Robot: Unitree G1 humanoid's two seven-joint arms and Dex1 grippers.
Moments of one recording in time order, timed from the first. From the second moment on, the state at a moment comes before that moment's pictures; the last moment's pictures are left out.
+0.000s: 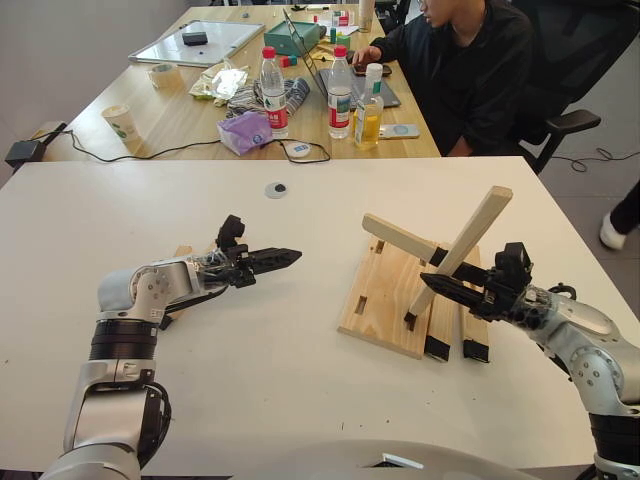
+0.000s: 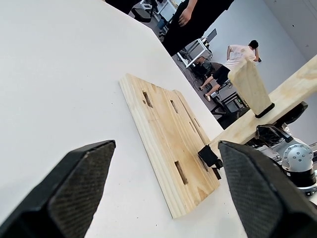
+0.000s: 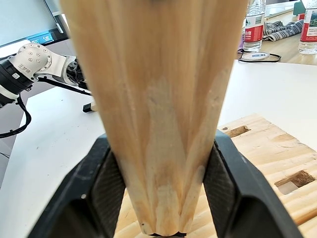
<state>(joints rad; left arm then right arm) -0.41 0.54 0.08 0.23 -0.77 1.02 -0.95 0.07 -0.61 -0.17 -0.28 0.71 0.51 0.92</state>
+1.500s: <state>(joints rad) -0.49 0.54 0.02 0.30 -0.73 1.05 -1.05 -0.01 -0.51 0.12 0.26 0.61 -0.30 0.97</state>
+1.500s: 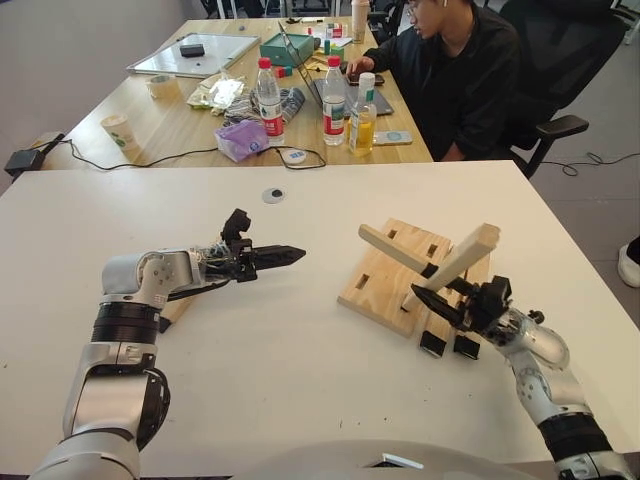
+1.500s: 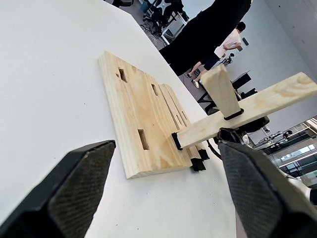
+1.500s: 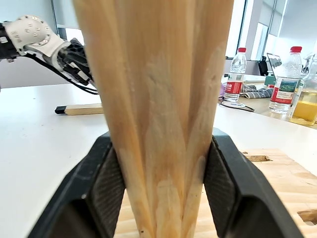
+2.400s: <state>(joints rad) -0.44 0.49 0.10 0.22 -0.75 1.06 -0.97 -0.09 -0.74 0.25 0.19 0.55 -0.23 1.03</state>
